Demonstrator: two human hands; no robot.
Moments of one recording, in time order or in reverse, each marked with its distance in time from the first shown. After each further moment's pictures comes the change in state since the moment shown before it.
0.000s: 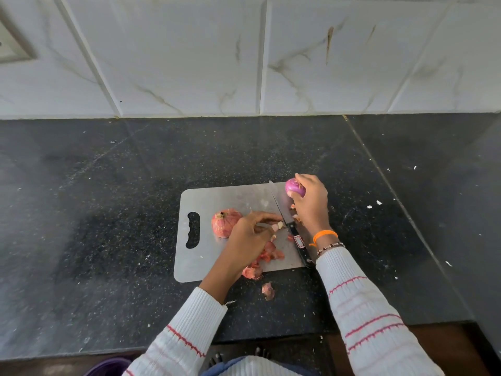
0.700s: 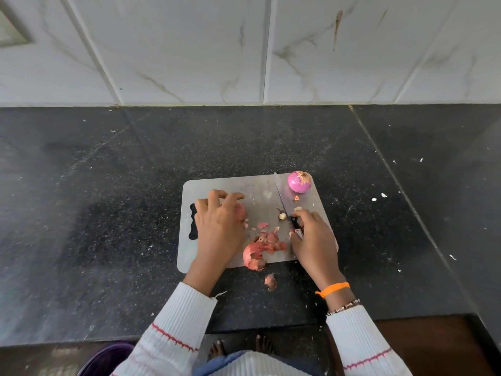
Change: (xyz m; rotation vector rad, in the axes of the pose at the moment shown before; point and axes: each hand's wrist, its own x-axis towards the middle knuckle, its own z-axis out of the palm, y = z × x) left_hand -0.008 -0.012 -0.032 0.730 0.411 0.043; right_hand -0.096 -0.012 -0.020 -0.245 -0.160 -0.025
